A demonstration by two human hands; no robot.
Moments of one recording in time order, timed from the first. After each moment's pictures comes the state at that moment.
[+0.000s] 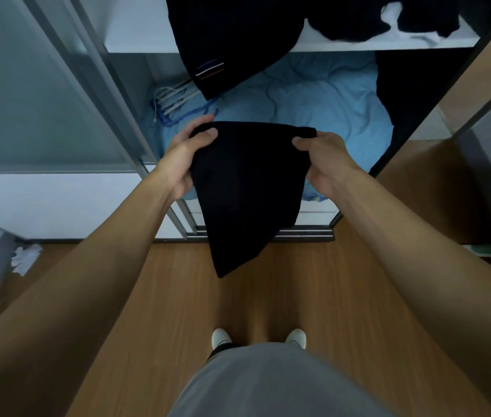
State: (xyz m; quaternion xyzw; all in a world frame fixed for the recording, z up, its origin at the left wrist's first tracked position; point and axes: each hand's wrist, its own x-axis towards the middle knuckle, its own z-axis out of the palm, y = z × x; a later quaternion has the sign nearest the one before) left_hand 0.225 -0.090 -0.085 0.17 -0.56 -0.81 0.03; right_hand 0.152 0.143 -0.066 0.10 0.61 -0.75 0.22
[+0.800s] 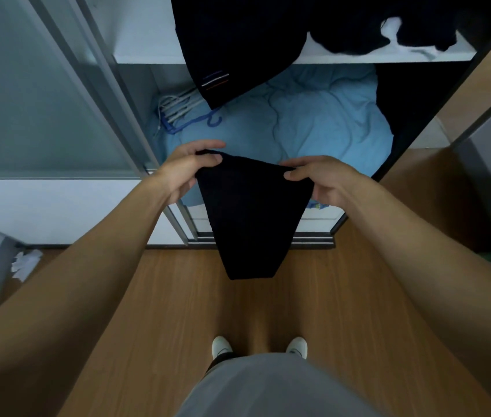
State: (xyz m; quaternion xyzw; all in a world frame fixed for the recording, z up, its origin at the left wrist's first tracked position) left_hand 0.227 -0.105 -0.082 0.19 -0.69 -0.69 -0.05; right_hand 0.152 0.150 -0.072 0.05 0.67 -0.65 0.36
